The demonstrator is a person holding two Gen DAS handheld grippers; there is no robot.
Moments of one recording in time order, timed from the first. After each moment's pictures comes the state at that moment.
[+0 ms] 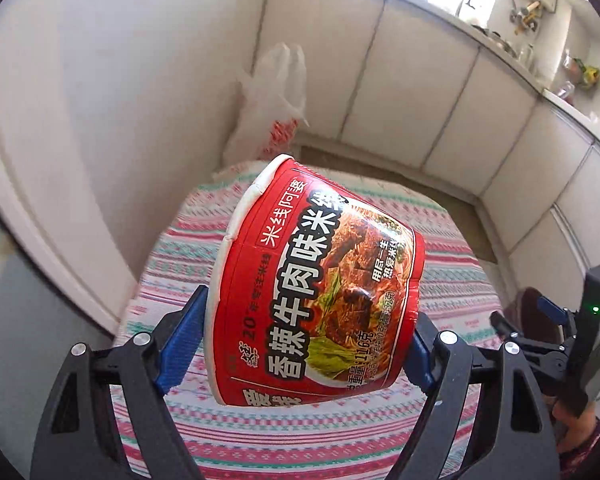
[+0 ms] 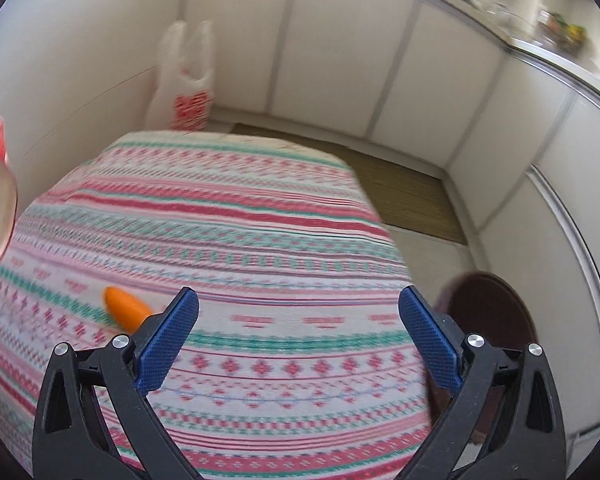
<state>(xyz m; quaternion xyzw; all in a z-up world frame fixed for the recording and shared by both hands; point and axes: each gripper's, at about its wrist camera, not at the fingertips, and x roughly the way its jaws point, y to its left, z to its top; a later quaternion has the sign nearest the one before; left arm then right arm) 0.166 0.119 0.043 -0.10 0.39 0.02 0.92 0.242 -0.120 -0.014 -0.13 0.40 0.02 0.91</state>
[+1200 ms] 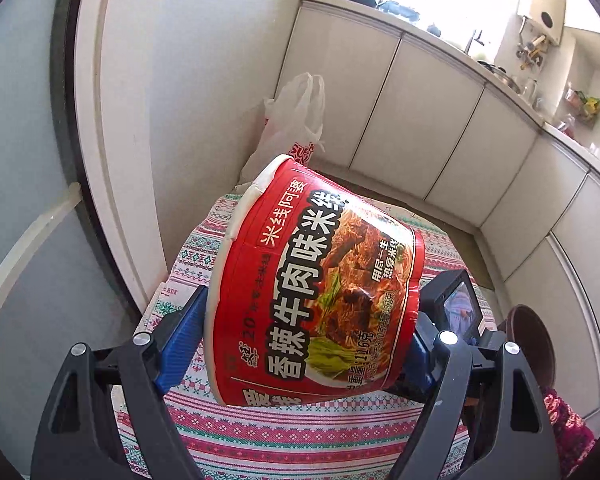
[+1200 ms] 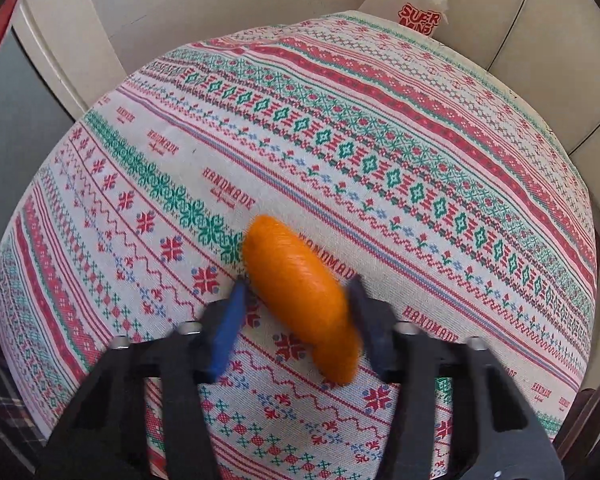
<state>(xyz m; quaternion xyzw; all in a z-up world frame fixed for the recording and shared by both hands) 0.132 0.138 0.052 -0.14 0.35 0.02 0.93 0.274 0.001 -0.115 -0.20 0.54 0.28 0.77</state>
